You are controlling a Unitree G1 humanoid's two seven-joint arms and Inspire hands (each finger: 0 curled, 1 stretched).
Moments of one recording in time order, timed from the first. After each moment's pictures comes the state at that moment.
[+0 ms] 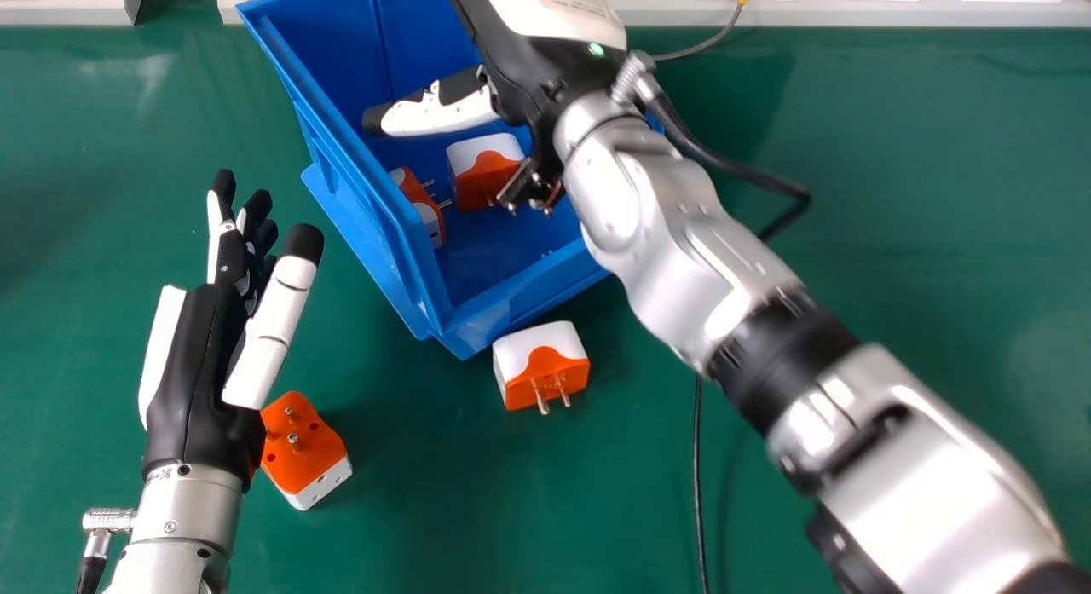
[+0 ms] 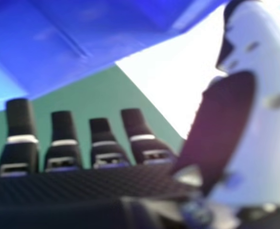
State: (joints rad) left arm 0.15 0.17 0.17 0.00 -0.08 -0.21 -0.12; right arm -0.89 0.00 0.47 0.64 -0.64 0.12 -0.17
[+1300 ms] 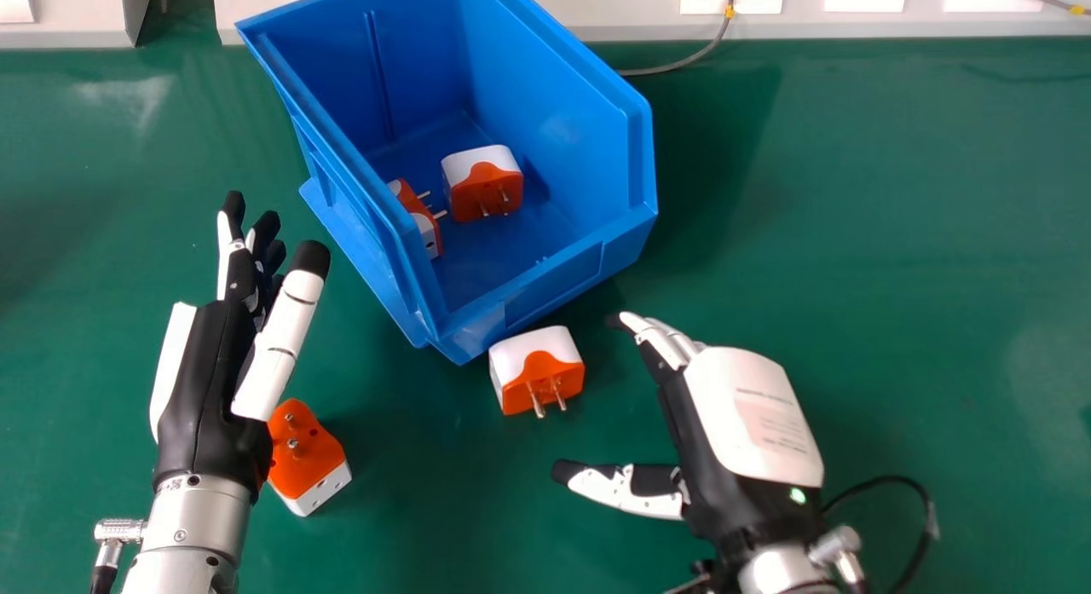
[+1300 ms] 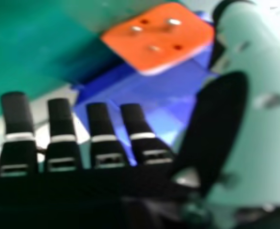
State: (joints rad) left arm 0.15 0.16 0.16 0.06 -0.08 -0.23 -0.11; right arm 0.10 -0.13 0.49 0.07 -0.89 0.16 -0.30
